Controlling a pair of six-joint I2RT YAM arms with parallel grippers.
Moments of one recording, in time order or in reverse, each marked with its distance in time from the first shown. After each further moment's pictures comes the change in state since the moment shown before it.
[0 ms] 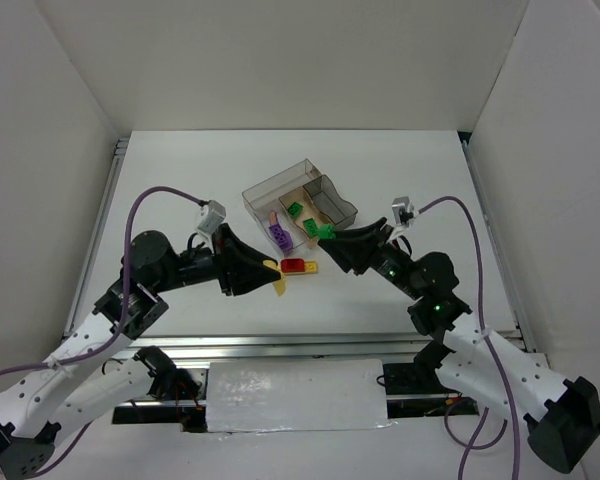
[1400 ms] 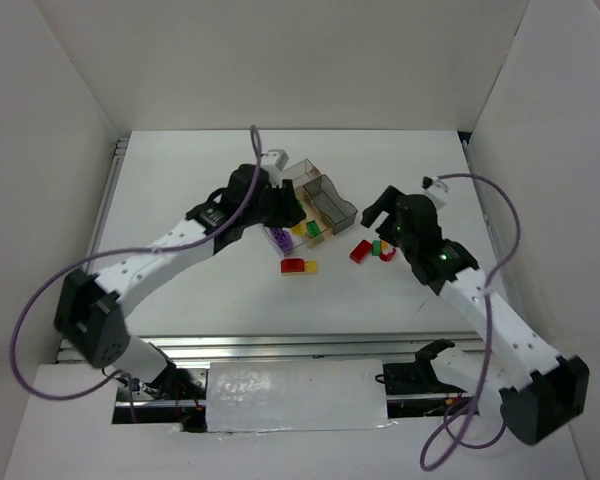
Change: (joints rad) left arm 0.010 0.682 0.437 -0.301 -0.586 0.057; right arm -0.211 0.351 0.476 -1.002 0.632 0.135
